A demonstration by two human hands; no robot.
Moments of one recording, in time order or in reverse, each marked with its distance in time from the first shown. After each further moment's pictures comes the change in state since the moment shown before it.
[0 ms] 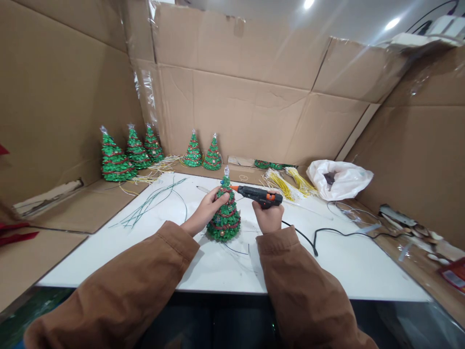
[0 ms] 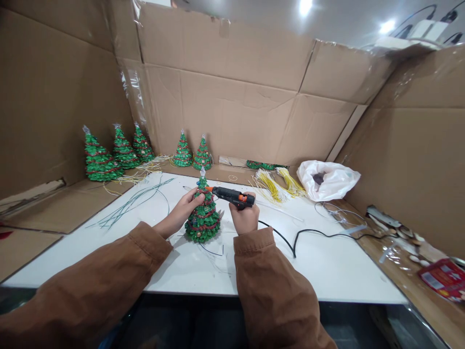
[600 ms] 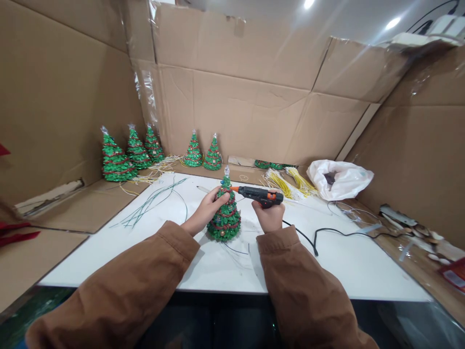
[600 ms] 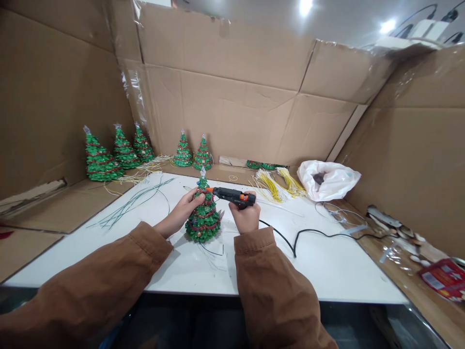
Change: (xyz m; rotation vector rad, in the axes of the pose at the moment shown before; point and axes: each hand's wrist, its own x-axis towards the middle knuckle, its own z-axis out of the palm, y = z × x) left_hand 0.000 0.000 0.000 -0.014 -0.018 0.000; right_hand 0.003 0.001 0.000 0.090 -0.029 0.070
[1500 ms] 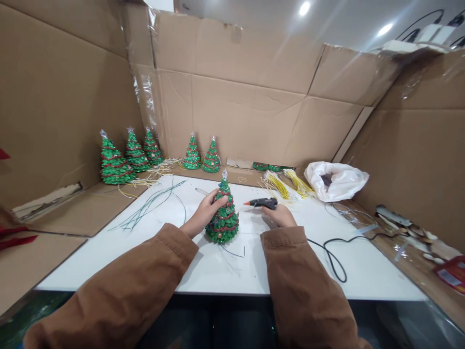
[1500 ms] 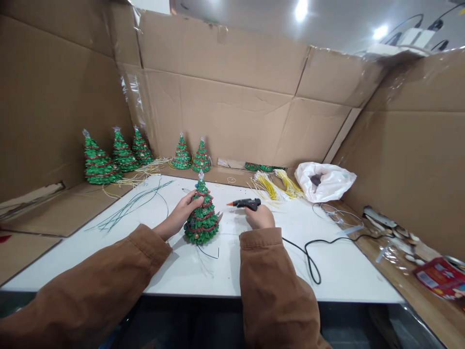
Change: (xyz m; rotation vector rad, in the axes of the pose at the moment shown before) left_hand -0.001 0.002 0.000 0.030 0.025 -0.029; right_hand 0.030 0.034 -0.034 -0.523 -0.533 0.464
